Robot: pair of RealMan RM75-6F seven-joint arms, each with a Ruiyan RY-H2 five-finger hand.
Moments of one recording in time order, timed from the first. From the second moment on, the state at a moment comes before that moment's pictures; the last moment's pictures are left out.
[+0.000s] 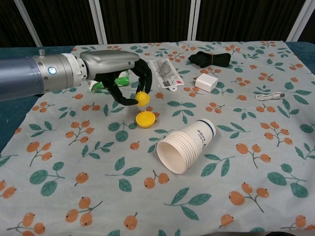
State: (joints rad) left arm -0.97 -1.61 -0.10 -1.20 1.48 0.77 -0.12; right arm 0.05 -1.16 0.11 -1.60 -1.48 1.56 -0.03
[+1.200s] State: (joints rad) left arm -1.00 -1.68 -0.07 -1.13 1.46 0.71 -0.09; right arm 0.06 -1.16 0.11 -1.60 -1.48 1.55 -0.03
